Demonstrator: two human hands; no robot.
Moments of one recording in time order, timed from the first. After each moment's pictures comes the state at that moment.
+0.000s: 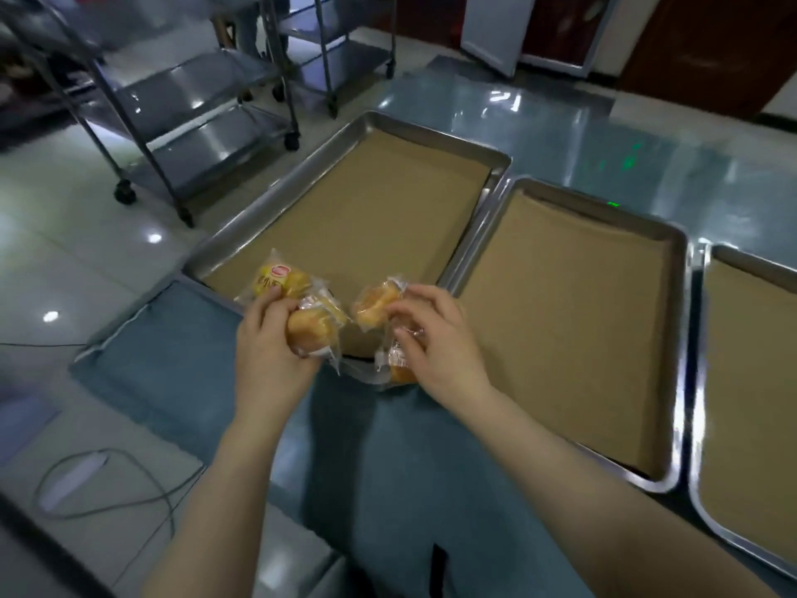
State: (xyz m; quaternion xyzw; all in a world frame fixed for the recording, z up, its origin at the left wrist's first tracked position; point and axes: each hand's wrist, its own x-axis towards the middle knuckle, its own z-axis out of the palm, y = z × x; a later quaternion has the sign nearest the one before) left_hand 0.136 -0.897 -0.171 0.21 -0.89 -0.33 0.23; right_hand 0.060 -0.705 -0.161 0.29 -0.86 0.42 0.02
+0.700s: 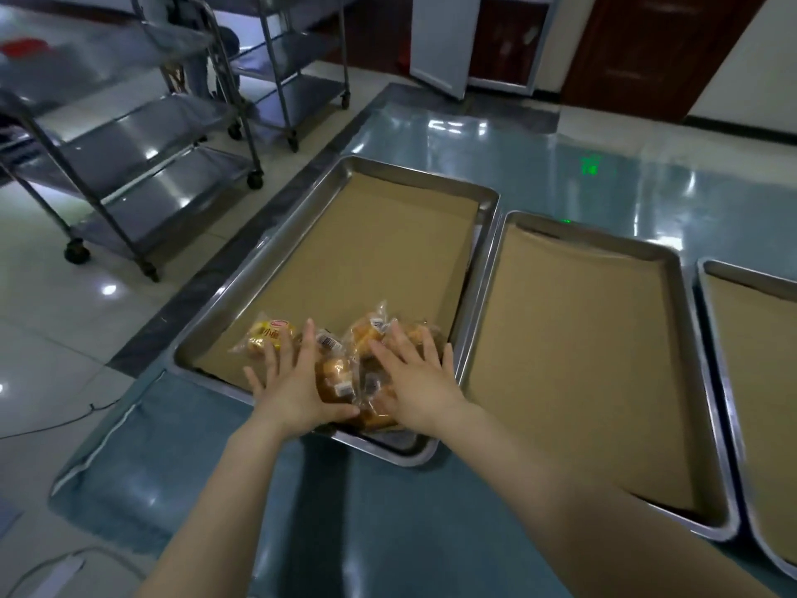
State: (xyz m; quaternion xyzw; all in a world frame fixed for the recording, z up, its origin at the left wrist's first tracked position) left_hand 0.050 -0.978 -0.203 0.16 -0.95 -0.22 -0.12; right_hand 0.005 -0.786 -0.189 0.26 -0.94 0.13 -0.19
